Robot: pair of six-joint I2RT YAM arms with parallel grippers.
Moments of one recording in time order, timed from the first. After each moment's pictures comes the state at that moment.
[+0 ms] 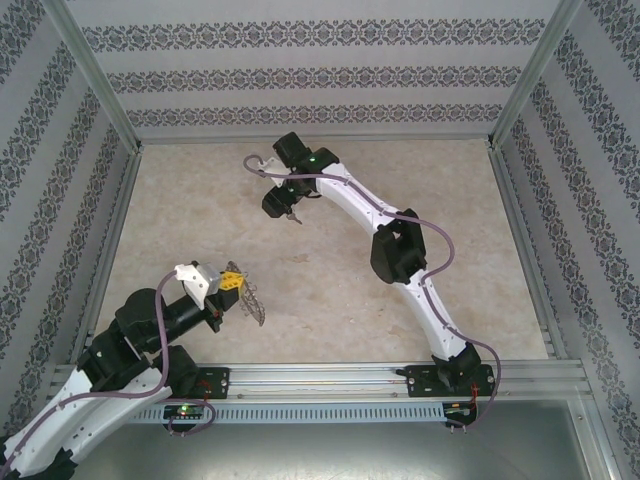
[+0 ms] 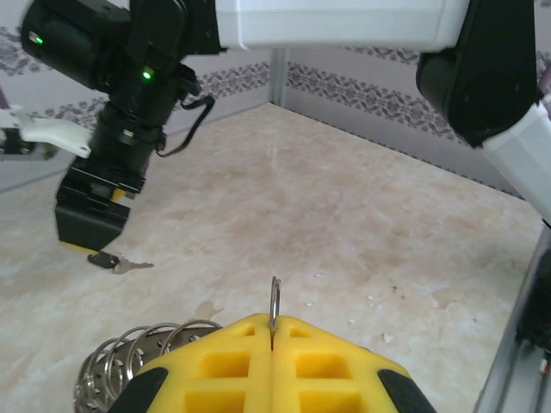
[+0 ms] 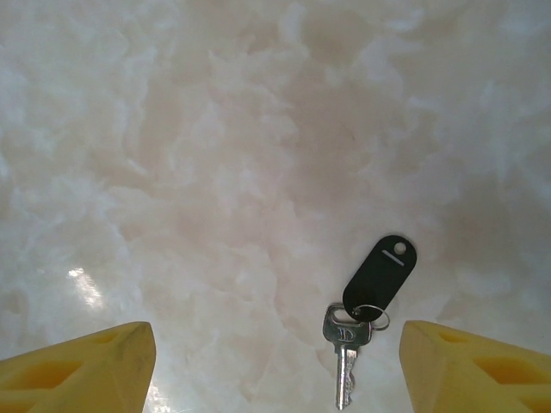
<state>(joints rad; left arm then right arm) -0.76 0.23 0.58 -0.53 0.02 -0.06 0.64 2.53 2.48 -1.01 -0.24 -0.19</state>
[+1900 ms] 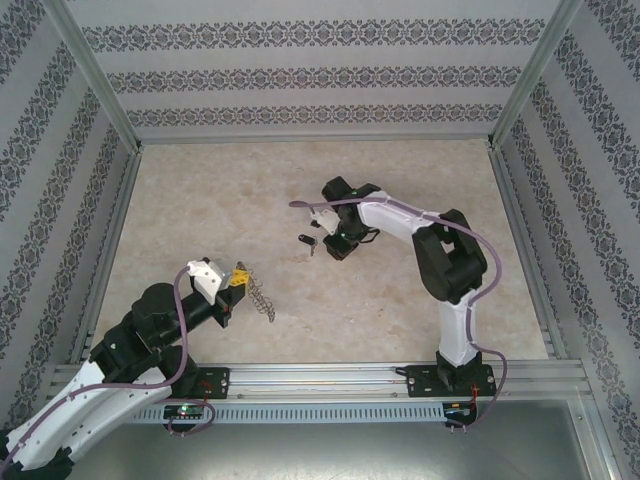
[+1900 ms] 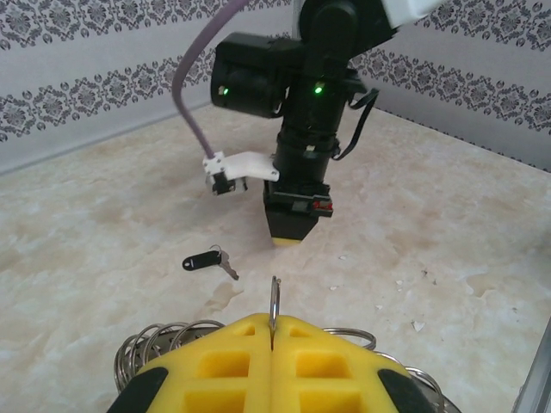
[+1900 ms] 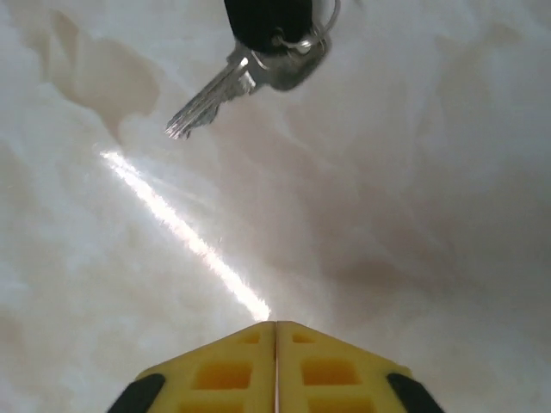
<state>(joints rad) -0.76 0.30 0.54 -0.48 -0.02 -0.03 0.56 1.99 1.45 -0.87 -0.22 -0.20</state>
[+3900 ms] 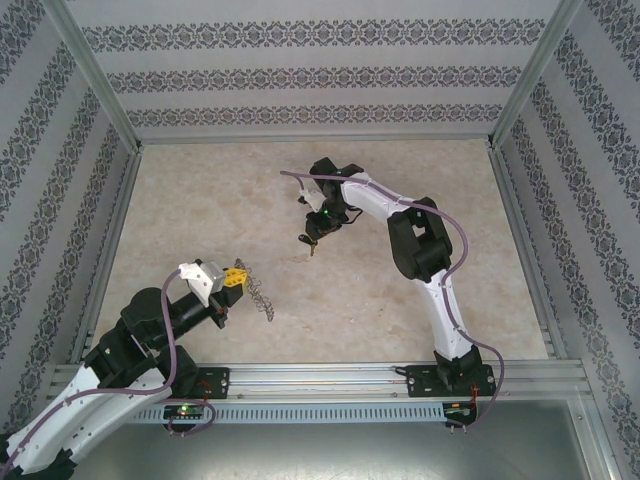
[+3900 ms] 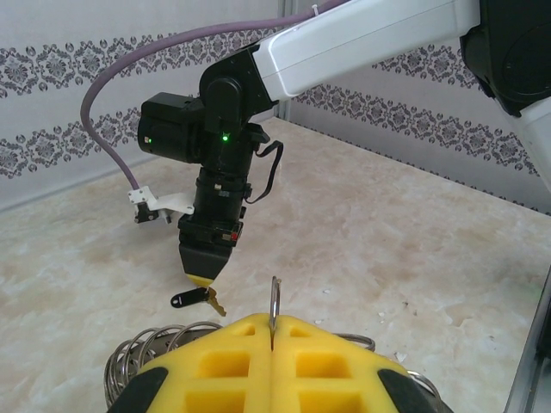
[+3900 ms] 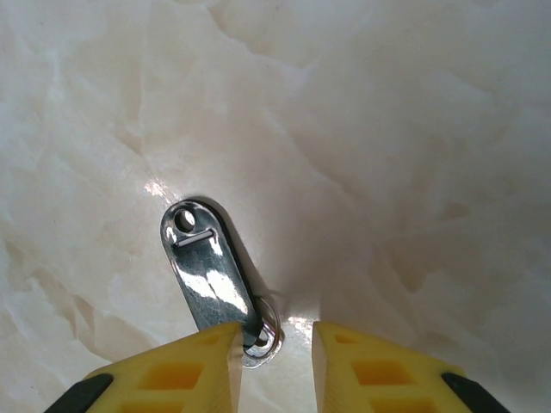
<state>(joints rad) -0.76 0.25 0.54 -0.44 0.02 -0.03 0.53 2.34 1.92 -0.98 -0.35 -0.06</state>
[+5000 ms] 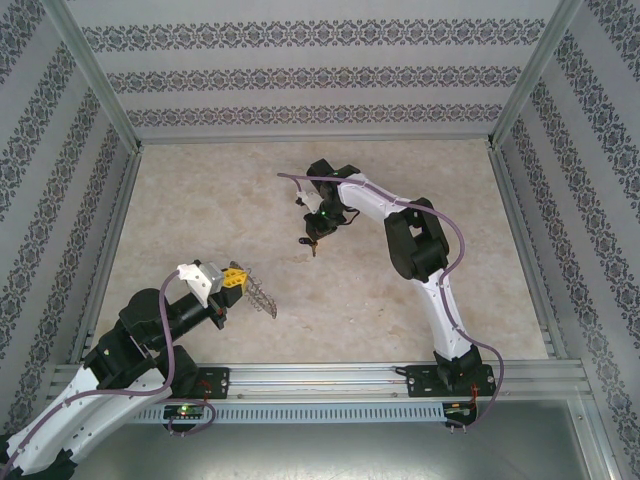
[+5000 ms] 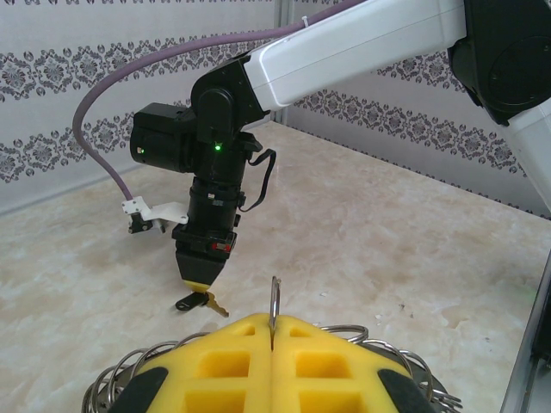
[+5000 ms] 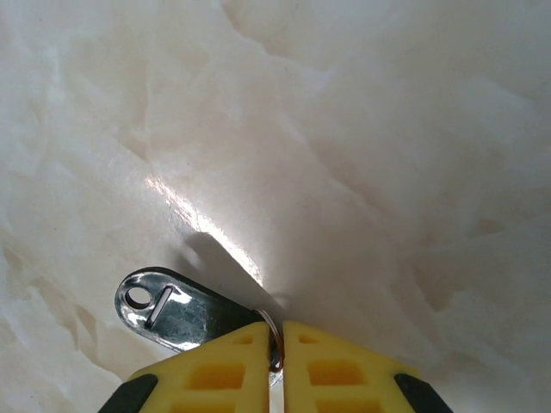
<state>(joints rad) -0.77 0.24 0.54 -0.44 0.02 -0.03 0.55 2.36 1.94 -0.99 -0.34 -0.05</state>
